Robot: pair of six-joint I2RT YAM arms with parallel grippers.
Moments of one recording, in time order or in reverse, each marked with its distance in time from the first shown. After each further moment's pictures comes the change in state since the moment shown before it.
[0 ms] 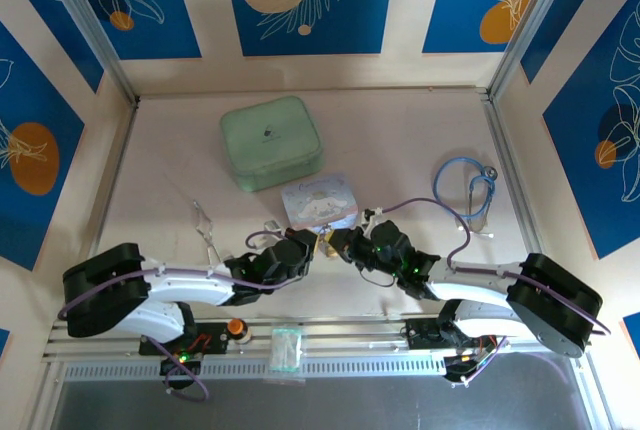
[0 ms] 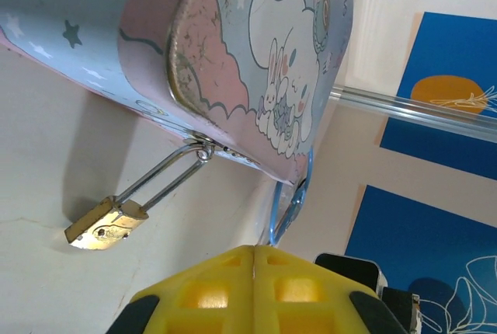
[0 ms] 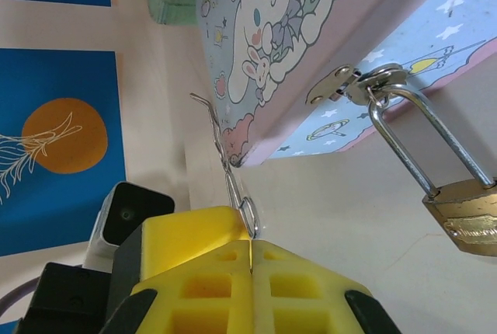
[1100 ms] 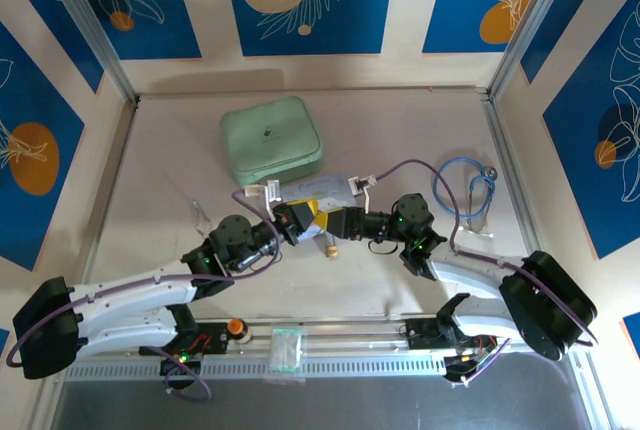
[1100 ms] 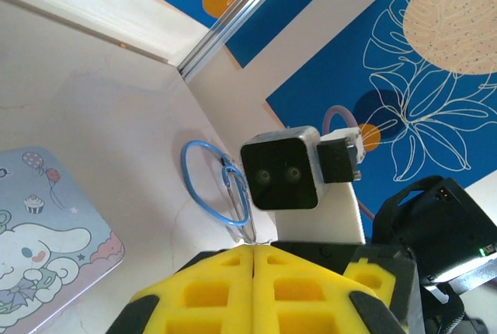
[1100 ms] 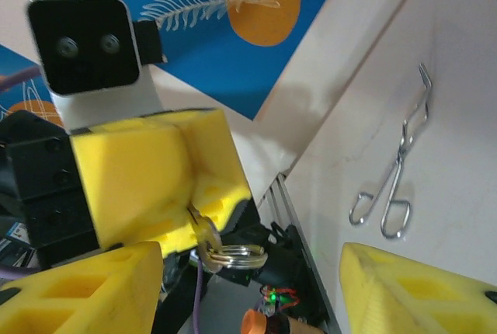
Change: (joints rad) left arm 0.166 -0.348 0.045 0.091 0.338 1.147; right arm -0.247 0.041 0.113 0.373 -0.676 -0.375
